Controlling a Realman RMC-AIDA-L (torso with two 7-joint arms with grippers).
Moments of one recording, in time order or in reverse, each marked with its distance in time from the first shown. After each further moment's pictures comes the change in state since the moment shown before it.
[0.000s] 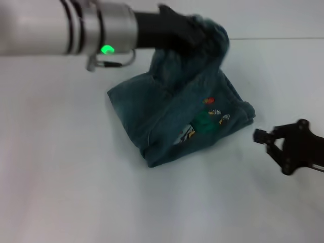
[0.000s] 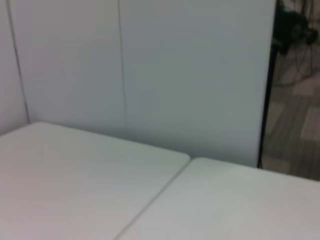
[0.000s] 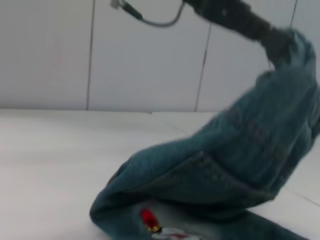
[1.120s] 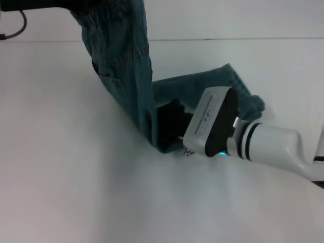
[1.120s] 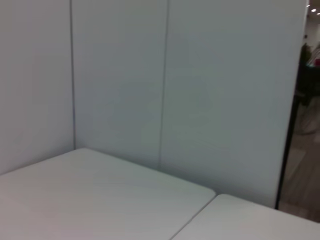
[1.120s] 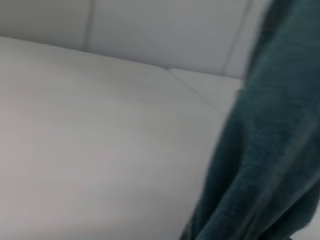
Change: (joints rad) left arm 0.022 0.020 -0.602 0.215 0.006 0.535 -0.005; right arm 0.574 0.046 -0.062 0.752 0.395 0.749 -0.571
